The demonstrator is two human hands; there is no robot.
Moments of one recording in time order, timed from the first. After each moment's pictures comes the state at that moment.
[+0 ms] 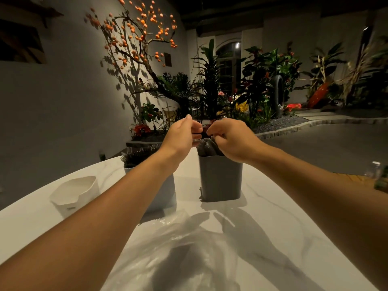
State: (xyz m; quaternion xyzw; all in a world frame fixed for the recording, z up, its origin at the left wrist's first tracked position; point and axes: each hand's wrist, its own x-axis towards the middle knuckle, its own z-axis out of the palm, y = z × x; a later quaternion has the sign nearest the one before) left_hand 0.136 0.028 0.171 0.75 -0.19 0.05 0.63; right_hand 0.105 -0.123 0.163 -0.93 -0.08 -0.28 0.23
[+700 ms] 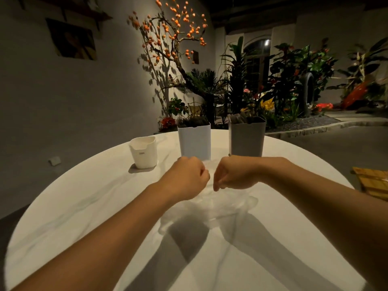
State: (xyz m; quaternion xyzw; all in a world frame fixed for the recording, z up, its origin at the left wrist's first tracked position) left_hand -0.056 0.163 0.082 0.96 -0.18 0.07 0.21; right_hand -0.060 0.005 0.104 -0.97 -0.16 0.11 0.12
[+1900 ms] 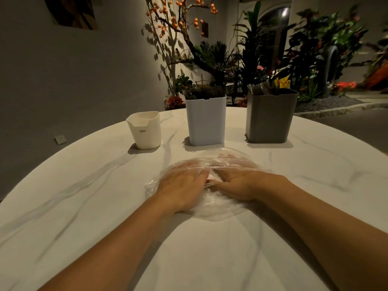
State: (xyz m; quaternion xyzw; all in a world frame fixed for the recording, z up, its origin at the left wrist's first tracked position) left_hand -0.006 0.193 -0.007 0.98 -0.12 -0.01 0.17; right_hand -0.007 0.022 0.005 -0.98 -0.12 0.08 0.14
